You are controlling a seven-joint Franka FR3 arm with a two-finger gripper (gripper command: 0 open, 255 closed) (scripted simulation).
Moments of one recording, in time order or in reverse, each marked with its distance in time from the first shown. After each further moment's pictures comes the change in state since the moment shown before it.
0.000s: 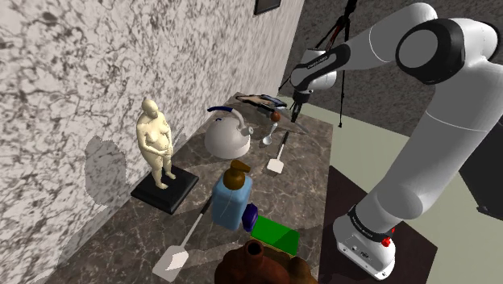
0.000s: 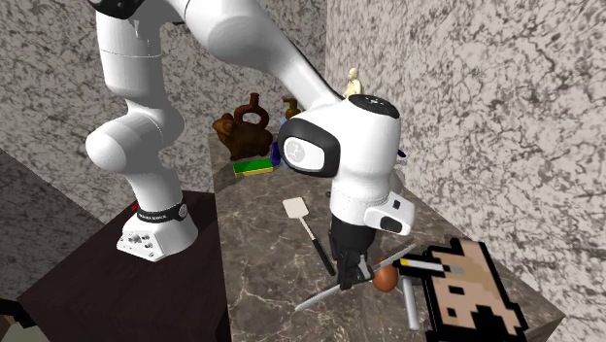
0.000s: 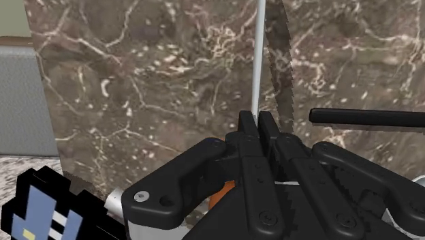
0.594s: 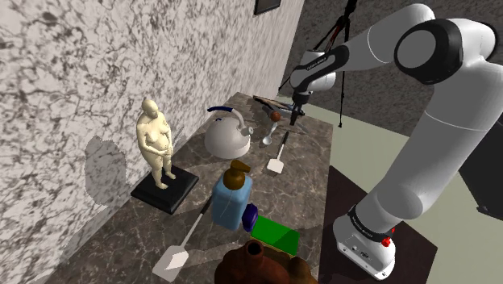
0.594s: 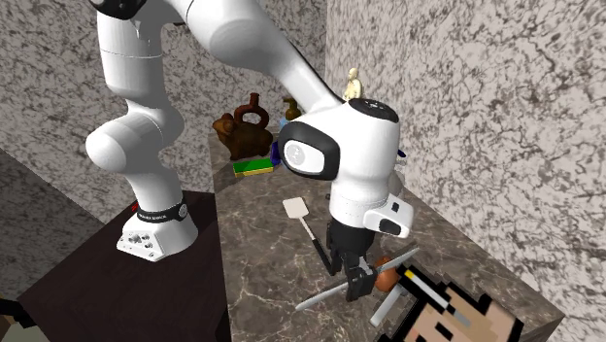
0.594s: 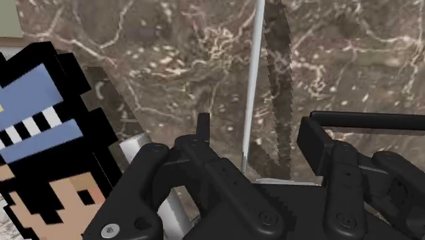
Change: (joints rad) arm 0.001 0.008 0.002 -0.005 0.002 0.008 0.000
